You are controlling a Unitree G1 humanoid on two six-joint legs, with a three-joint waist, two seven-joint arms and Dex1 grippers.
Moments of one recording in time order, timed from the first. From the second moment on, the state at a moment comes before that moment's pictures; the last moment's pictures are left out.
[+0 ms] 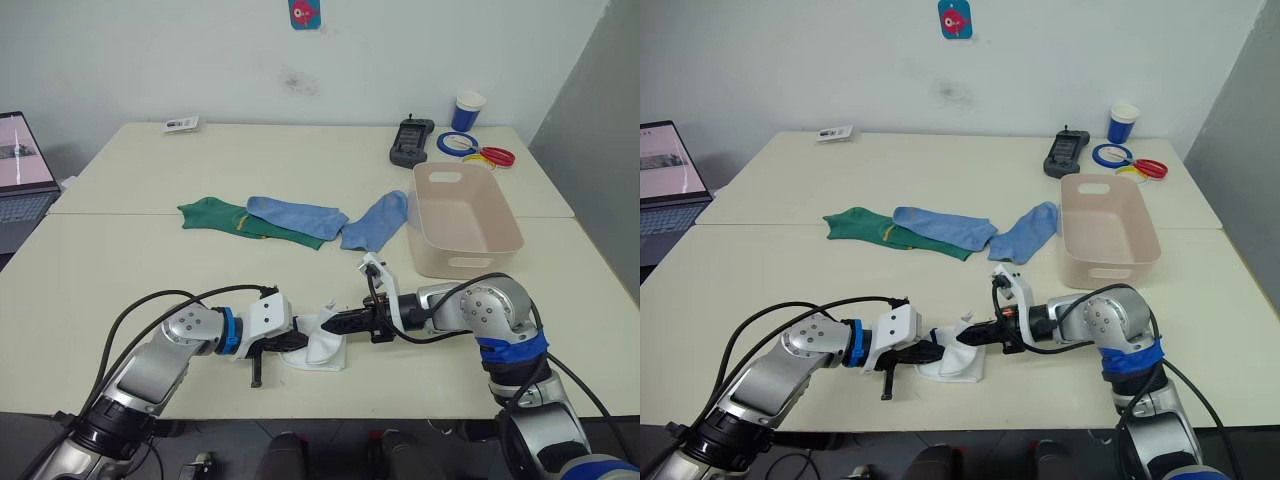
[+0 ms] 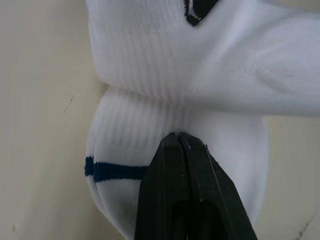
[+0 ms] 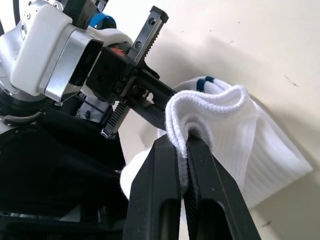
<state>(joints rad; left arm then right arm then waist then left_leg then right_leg) -0.23 0.74 -0.24 -0.16 -0.14 0.32 -1.13 -0.61 -0.24 0.12 -0.09 0.75 1.42 0.63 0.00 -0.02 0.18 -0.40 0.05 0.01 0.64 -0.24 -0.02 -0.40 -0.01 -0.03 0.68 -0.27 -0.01</state>
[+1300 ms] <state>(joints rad) -0.24 0.75 -0.23 -0.14 -0.15 0.32 -1.17 -0.48 -0.32 0.50 0.13 0.24 0.32 1.02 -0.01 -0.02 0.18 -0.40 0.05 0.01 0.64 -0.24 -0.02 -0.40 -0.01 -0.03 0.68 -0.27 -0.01</state>
